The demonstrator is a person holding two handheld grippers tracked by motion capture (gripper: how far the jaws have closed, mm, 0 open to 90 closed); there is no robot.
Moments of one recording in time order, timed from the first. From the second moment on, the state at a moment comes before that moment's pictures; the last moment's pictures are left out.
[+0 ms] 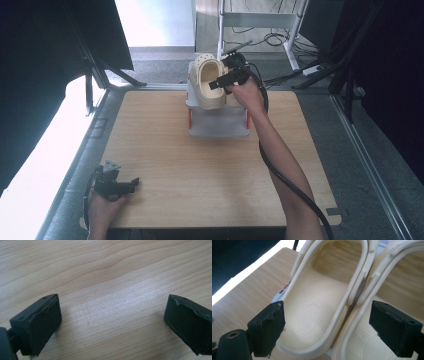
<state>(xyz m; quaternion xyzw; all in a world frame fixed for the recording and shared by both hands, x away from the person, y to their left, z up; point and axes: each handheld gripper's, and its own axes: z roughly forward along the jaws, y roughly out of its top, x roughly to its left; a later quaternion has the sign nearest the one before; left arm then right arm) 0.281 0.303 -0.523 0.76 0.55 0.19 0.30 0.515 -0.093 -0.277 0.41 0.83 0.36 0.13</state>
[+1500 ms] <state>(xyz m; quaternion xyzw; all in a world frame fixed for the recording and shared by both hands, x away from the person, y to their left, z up) 0.281 0.302 -0.523 0.76 0.55 0.19 0.30 0.391 -0.173 -0.319 0.32 0.86 0.38 0.13</state>
